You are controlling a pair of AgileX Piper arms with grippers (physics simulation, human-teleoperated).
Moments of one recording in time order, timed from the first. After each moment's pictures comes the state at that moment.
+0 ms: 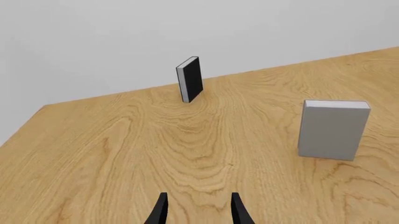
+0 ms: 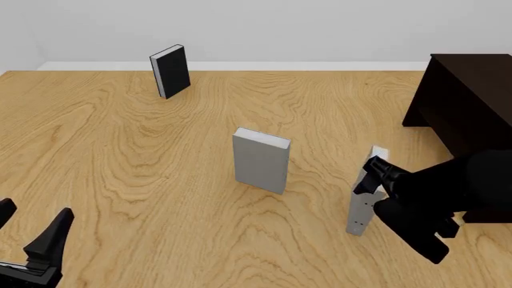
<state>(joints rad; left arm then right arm) -0.09 0.00 0.00 0.13 0.13 0.37 1.16 -0.65 0.62 -2.09</state>
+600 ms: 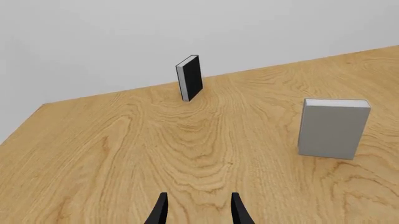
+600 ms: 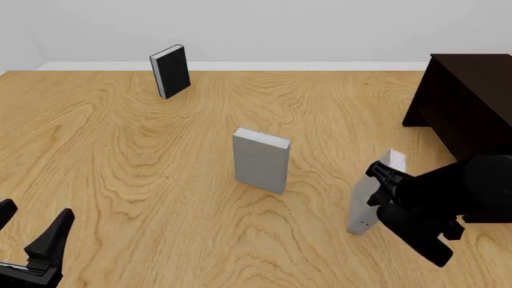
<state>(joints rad) -0.09 0.01 0.00 0.13 0.13 0.36 1.17 -0.63 0.62 -2.09</state>
